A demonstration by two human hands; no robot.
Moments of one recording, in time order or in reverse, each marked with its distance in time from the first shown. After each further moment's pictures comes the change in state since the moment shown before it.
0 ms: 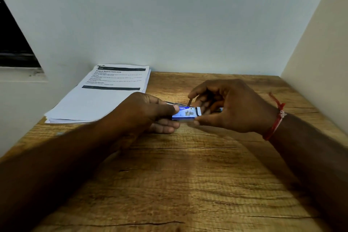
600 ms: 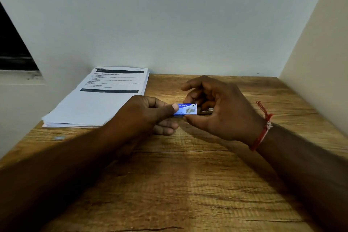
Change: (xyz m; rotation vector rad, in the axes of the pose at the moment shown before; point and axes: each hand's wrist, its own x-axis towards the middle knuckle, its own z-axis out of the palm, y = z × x) left_hand -0.001 -0.007 0.005 -0.025 0.055 0.092; right_hand 0.001 -0.006 0.024 0.009 0.191 -0.098
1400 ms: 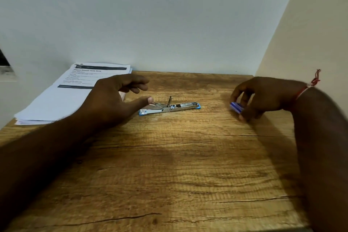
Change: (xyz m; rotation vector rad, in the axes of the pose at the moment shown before) left_hand 0.030 -0.004 -0.036 0.731 0.217 0.625; right_hand -0.009 0.042 -0.146 -0.418 -0.446 0.788
